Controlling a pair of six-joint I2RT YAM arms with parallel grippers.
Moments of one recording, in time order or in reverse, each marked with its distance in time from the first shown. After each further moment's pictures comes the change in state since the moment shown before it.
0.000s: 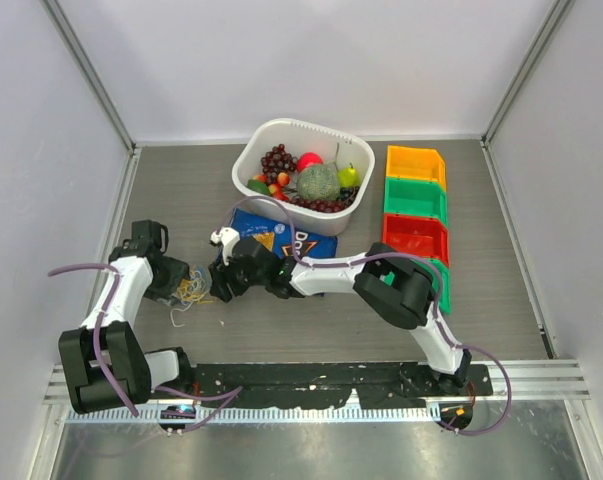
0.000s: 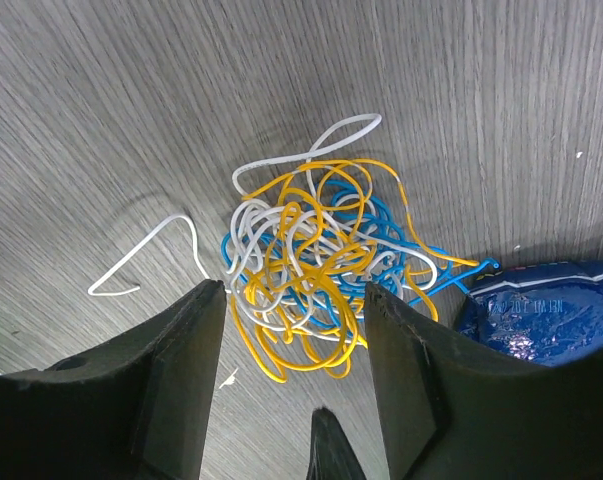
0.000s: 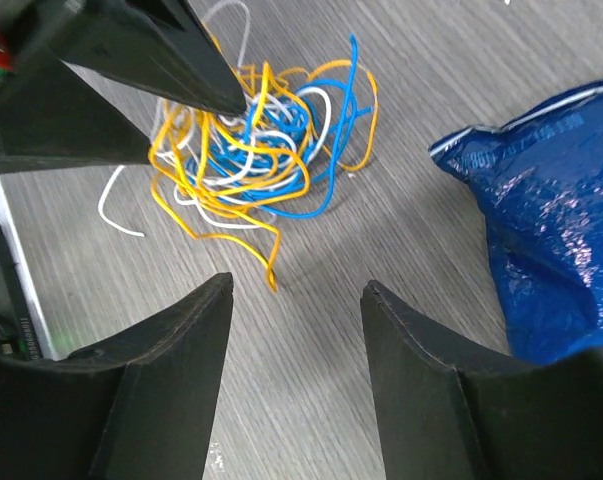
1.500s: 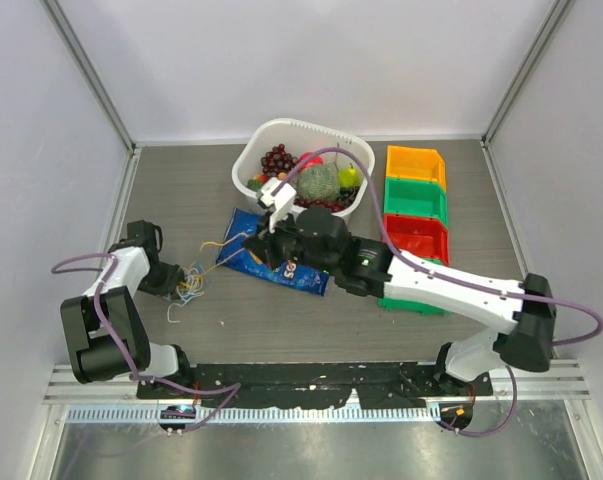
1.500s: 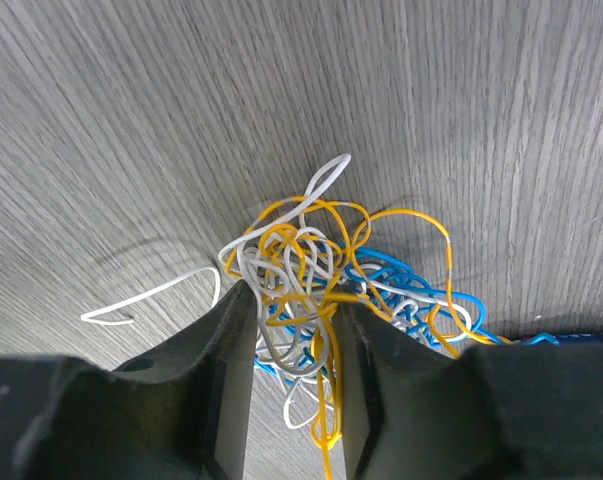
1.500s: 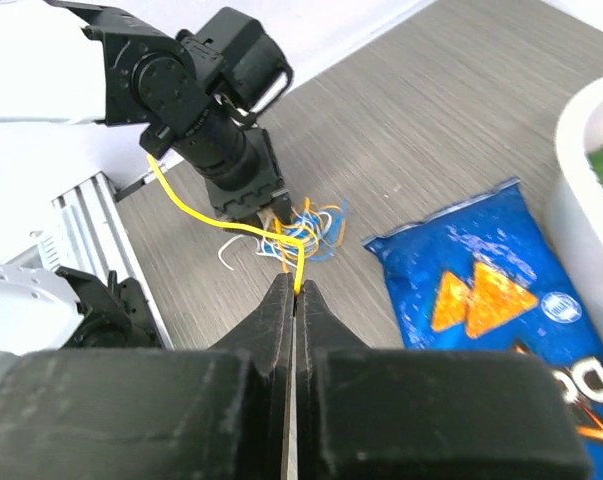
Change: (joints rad) left arm 0.084 0.167 0.000 0.092 0.032 0.044; right arm 0.025 -0.641 -0.089 -0.250 0.189 -0.108
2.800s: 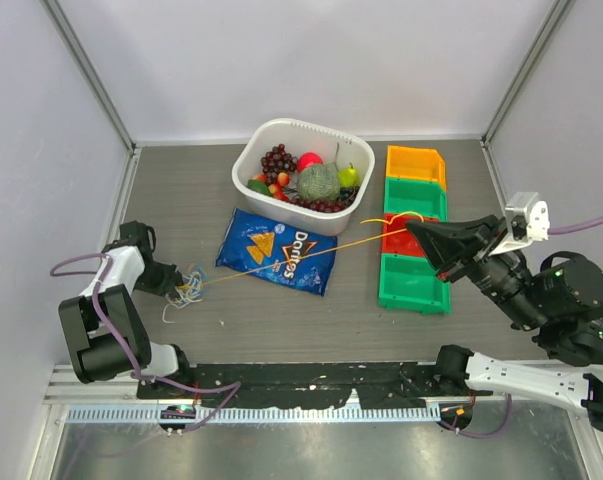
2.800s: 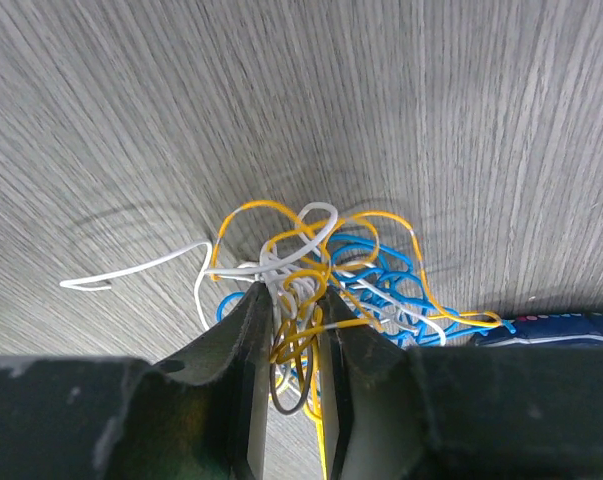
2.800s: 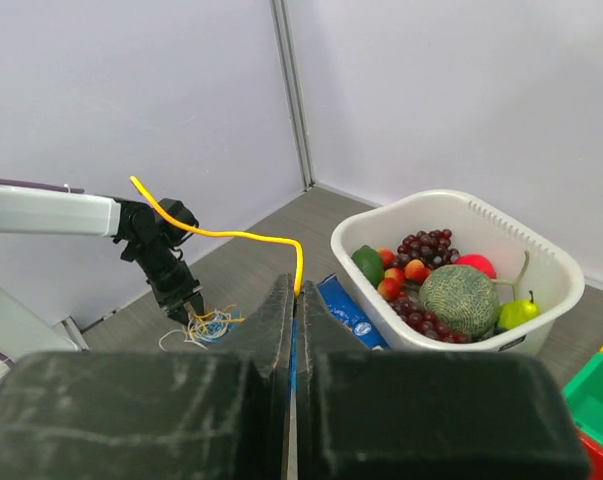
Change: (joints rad) left arm 0.060 0.008 0.017 -0.032 0.084 0.034; right arm 0.009 -0.936 -0.152 -0.318 0.326 -0.151
